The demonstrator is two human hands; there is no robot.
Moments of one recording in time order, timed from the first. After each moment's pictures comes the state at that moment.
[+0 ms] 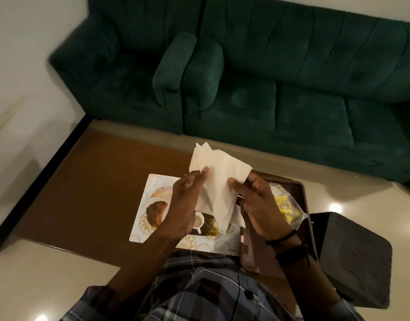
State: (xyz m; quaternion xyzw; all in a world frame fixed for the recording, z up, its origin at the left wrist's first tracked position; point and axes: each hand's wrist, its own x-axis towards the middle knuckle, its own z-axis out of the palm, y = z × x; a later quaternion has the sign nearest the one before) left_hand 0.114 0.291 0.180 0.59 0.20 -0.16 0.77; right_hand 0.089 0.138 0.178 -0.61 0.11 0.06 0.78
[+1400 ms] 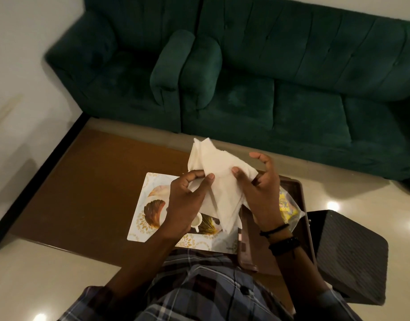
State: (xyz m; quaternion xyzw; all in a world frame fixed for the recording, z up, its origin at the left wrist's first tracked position) left_hand 0.110 0.291 0.178 0.70 0.10 -0.06 0.70; right_hand 0.100 0.132 0.183 -0.75 0.14 -0.15 0.62
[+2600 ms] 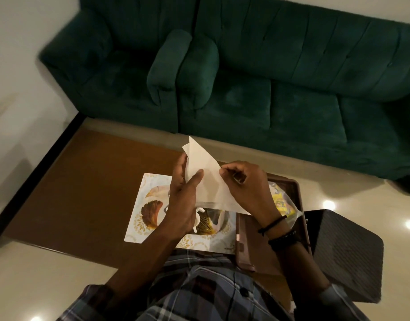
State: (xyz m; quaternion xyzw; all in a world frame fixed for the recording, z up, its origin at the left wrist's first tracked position) left_hand 0.114 0.285 0.186 0.58 0.16 -0.11 0.79; right_hand 0.113 0.140 0.192 -0.91 0.03 -0.07 0.41
